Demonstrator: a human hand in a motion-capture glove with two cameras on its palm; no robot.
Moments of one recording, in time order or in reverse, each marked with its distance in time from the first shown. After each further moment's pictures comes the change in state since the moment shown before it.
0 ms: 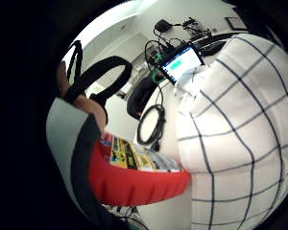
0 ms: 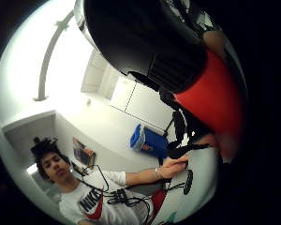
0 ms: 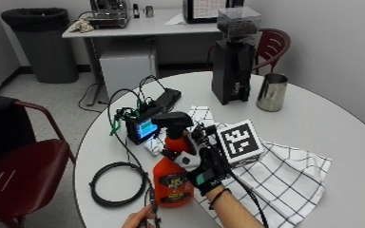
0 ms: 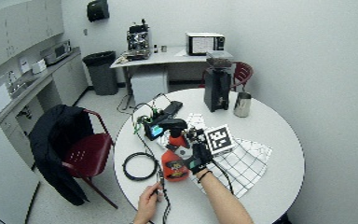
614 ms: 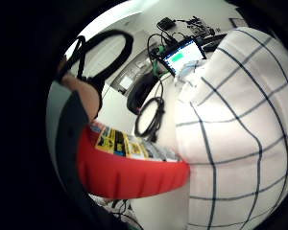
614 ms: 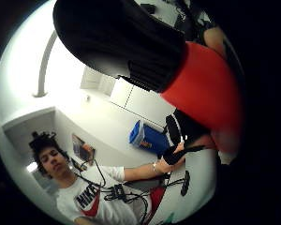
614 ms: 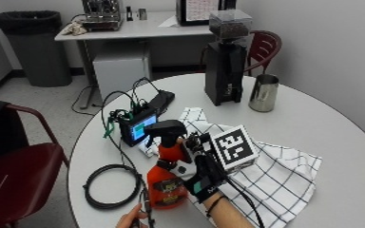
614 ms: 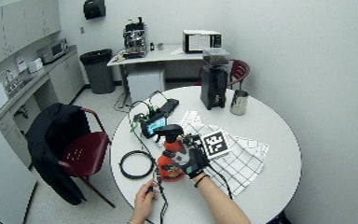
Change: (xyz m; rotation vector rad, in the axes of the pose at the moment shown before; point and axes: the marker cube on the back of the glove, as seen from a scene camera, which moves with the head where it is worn) arm 0.005 0.013 0.017 -0.060 -0.017 -0.027
